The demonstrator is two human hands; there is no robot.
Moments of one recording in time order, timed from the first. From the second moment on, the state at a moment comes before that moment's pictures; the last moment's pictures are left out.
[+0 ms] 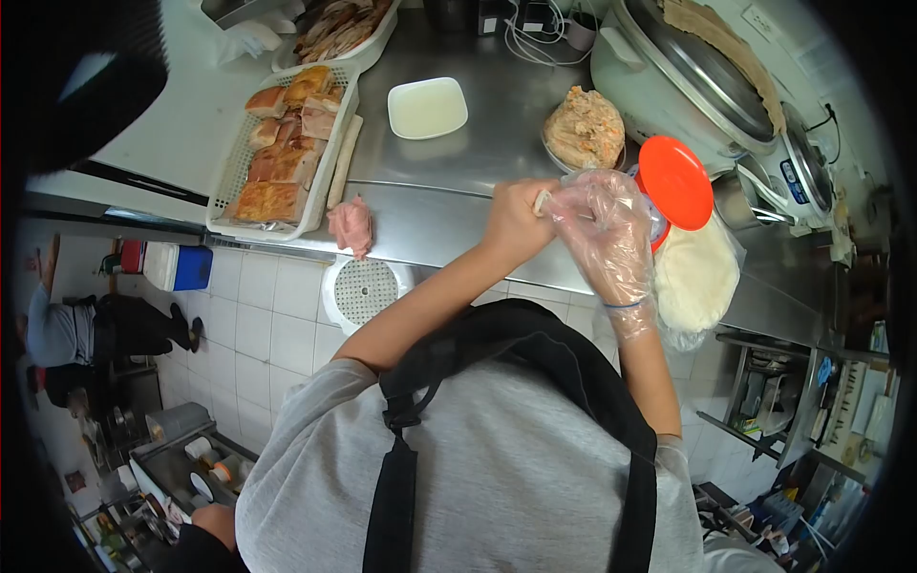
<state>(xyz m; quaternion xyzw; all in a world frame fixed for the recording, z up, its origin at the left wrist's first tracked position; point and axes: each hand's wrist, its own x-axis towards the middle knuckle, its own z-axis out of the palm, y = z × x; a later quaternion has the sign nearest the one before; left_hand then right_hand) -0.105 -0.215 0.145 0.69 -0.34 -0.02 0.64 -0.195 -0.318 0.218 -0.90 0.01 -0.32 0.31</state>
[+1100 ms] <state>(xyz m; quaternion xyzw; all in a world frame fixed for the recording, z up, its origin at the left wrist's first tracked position) -0.111 -0.209 0.138 0.72 -0.33 -0.12 0.60 -0.179 -0.344 0.241 -0.97 -0.16 -0.11 0.12</state>
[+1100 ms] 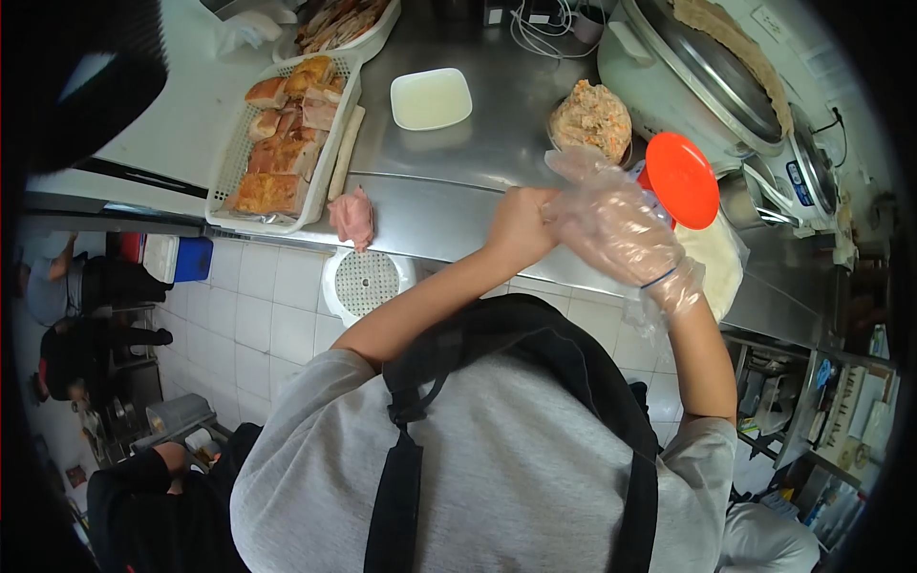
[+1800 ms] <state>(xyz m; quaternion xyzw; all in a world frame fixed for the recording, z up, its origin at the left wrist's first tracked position) -0.107 -0.217 0.151 0.61 -0.43 -0.05 0.67 -0.186 -0.359 0.246 -0.94 -0.23 -0.05 0.26</state>
